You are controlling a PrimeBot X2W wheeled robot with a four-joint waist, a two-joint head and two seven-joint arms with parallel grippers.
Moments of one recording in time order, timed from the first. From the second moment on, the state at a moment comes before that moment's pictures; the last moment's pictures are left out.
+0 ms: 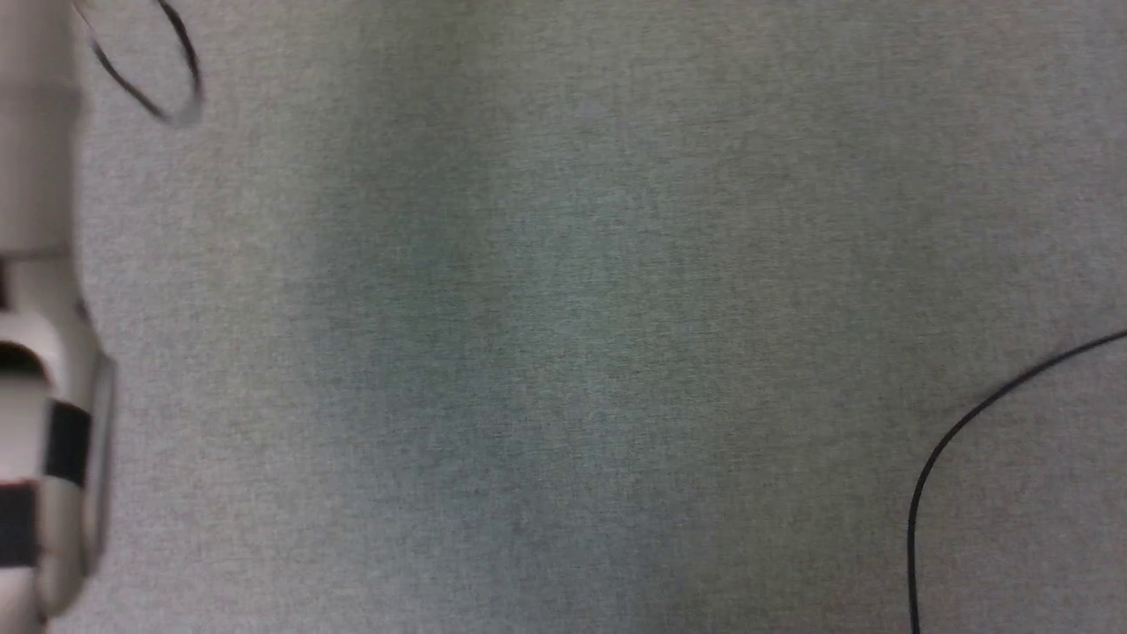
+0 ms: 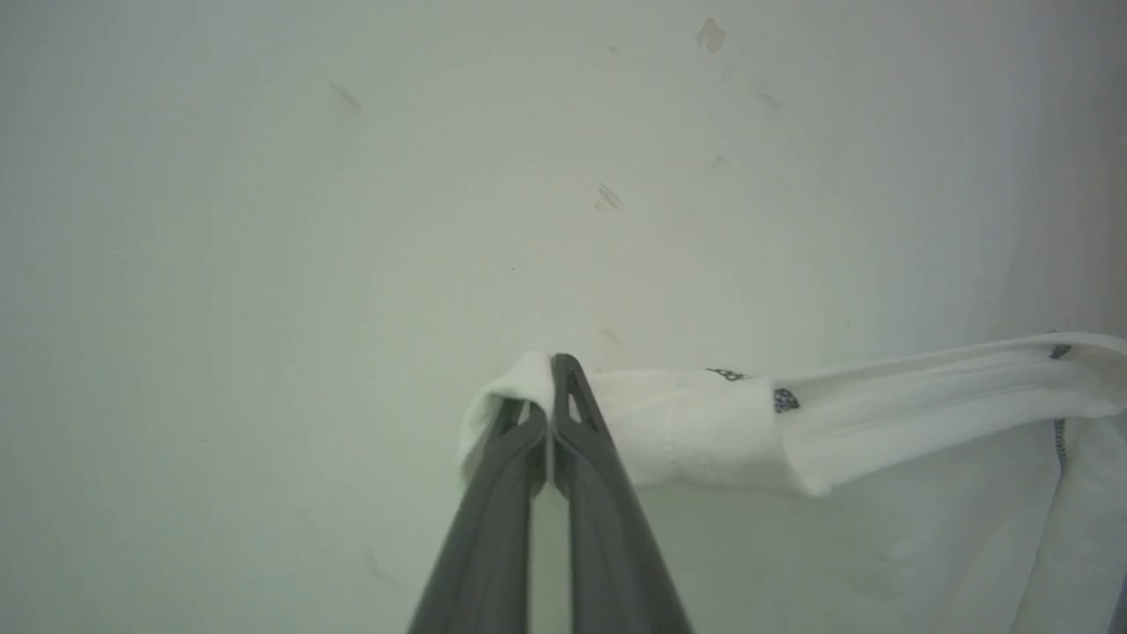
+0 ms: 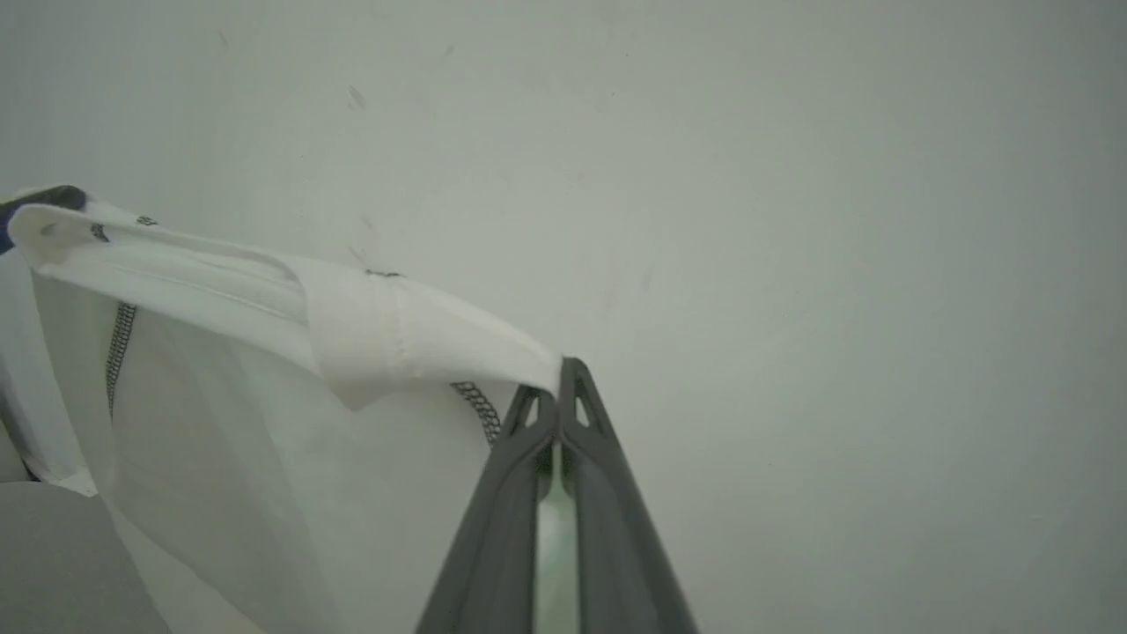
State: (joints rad) left arm -1.56 0.30 -0.30 0.64 -0.47 -0.05 -0.16; right arm -1.71 -0.42 0.74 0.78 0.84 0.14 -0.14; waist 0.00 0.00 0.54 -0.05
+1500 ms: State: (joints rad) left arm 0.11 0.44 -0.48 0.09 -0.63 0.03 0.13; right arm -0.43 -0.73 1.18 0.25 1.13 0.13 0.13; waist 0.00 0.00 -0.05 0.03
